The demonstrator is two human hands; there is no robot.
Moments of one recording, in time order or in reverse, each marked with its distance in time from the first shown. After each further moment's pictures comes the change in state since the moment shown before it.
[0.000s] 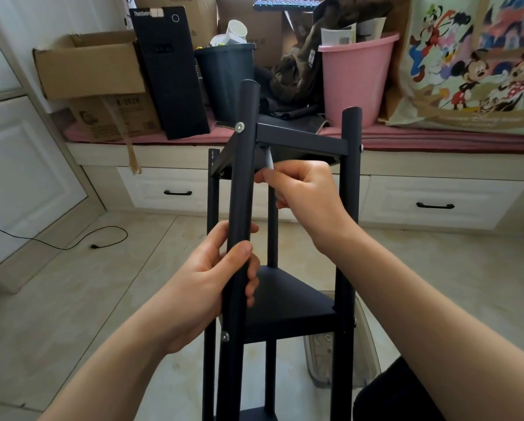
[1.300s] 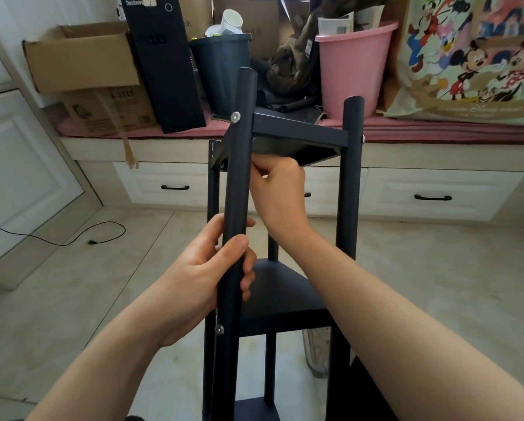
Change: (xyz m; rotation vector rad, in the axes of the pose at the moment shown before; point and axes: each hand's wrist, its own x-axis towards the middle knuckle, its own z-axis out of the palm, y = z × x) left_hand 0.000 -0.003 -0.002 0.007 -0.012 0.000; right_hand 0.014 0.019 0.042 -0.078 0.208 -0.134
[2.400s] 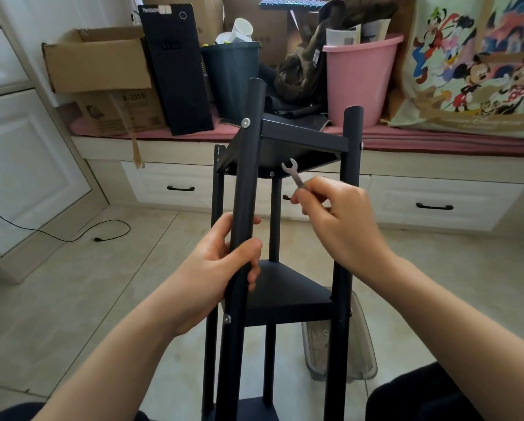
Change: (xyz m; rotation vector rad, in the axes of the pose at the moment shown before) left_hand 0.004 -0.007 -0.007 0.066 0.028 0.029; right_hand -0.035 -0.006 -0.079 -0.307 -0.157 -0.131
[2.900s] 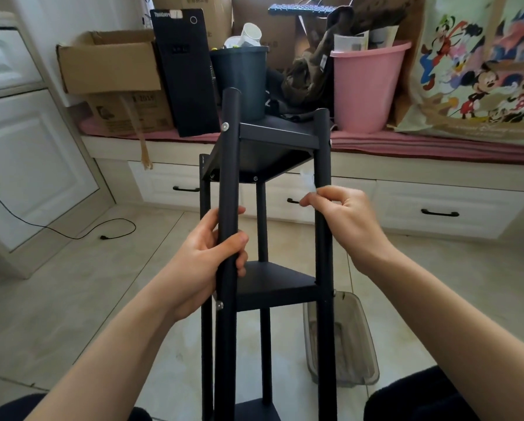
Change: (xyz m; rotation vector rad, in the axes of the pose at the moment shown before) left_hand 0.006 0.001 -0.014 -0.096 0.127 0.034; right_hand 0.012 0.016 0.003 0.224 -0.067 0.366
